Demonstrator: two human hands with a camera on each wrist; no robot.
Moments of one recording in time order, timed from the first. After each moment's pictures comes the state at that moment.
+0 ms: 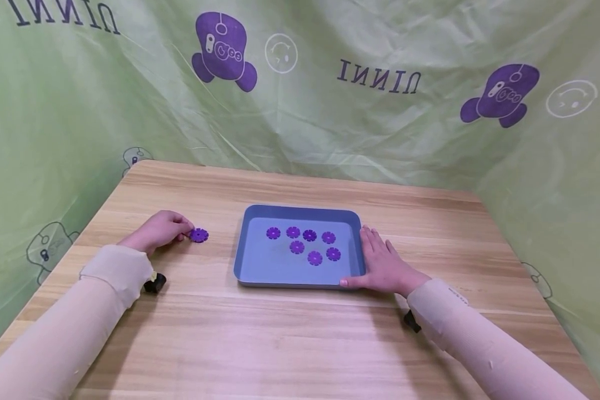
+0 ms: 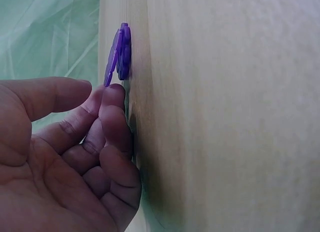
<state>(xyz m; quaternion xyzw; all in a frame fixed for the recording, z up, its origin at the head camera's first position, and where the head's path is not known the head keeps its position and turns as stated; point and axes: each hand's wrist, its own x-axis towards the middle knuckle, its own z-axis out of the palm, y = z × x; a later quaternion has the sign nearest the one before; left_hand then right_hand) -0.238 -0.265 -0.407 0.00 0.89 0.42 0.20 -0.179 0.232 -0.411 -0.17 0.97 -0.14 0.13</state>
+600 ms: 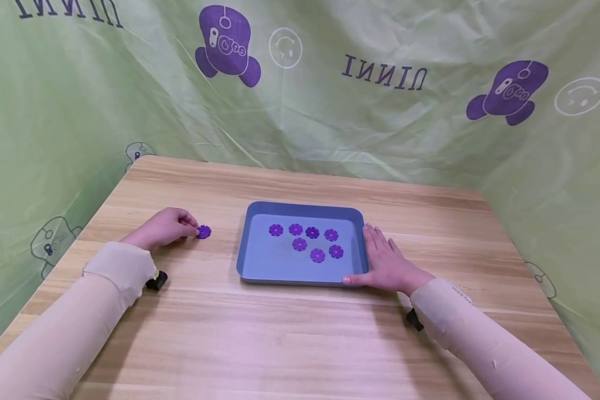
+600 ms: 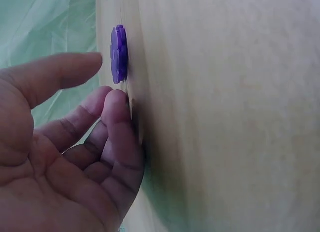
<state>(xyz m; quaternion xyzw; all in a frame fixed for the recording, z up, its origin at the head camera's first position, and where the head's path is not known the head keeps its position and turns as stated) -0.233 -0.261 -0.407 0.05 0.90 0.41 0.18 -0.180 0.232 -0.413 -0.17 0.96 -0.15 0.14</state>
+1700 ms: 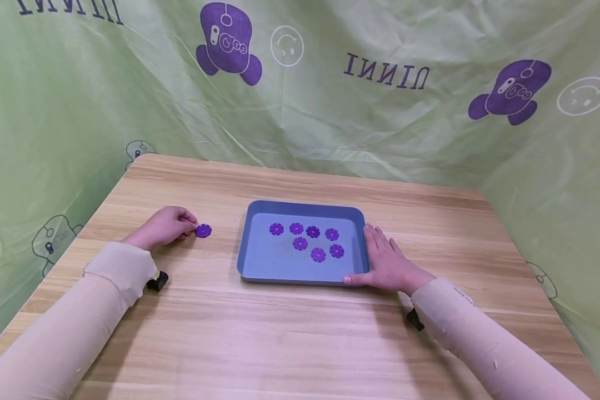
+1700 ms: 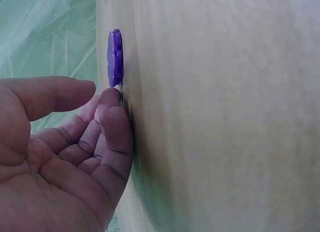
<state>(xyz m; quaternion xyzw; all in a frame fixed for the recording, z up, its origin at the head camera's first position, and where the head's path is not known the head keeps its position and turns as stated) -0.234 -0.261 -0.410 0.03 0.89 0.42 0.17 -0.181 0.232 -0.414 -0.17 0.96 -0.15 0.15</state>
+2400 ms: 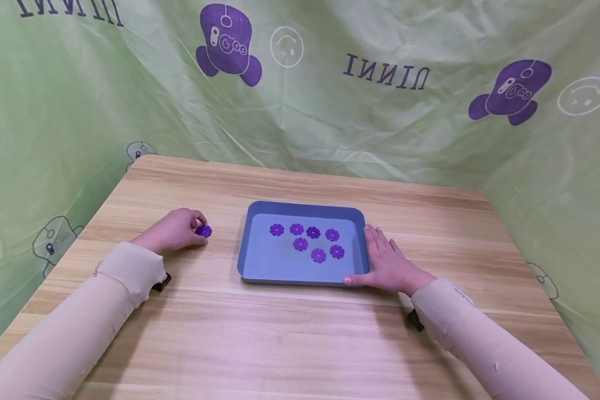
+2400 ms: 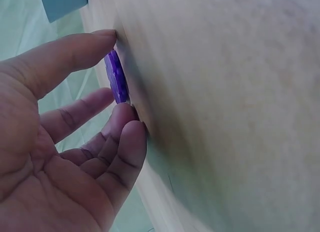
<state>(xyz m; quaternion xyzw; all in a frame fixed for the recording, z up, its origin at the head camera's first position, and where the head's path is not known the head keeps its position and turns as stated) -0.237 -0.245 -0.411 0.13 0.95 0.26 0.15 -0.180 0.233 -0.412 -0.17 0.96 -0.16 0.15</state>
